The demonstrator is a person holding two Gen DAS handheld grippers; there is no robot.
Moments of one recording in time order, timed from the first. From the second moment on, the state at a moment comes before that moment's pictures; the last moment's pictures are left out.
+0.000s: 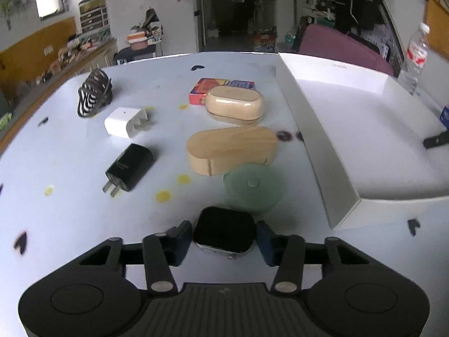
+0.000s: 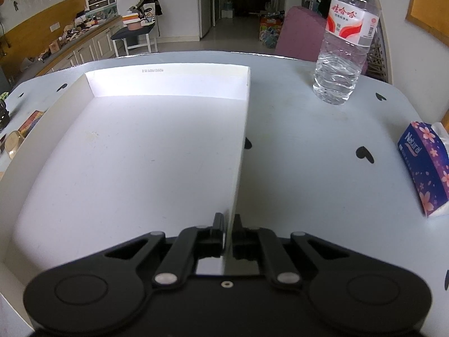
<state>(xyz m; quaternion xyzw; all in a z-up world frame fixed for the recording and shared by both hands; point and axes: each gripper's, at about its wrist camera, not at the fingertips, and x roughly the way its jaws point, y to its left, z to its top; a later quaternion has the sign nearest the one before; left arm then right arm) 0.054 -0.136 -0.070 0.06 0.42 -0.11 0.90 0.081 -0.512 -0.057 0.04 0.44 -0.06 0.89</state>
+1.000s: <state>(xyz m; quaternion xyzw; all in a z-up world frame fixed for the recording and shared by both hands) 0.035 -0.323 -0.041 -0.01 0.37 -0.29 0.88 0.080 -0.512 -0.058 0.04 0.44 -0.06 0.89</state>
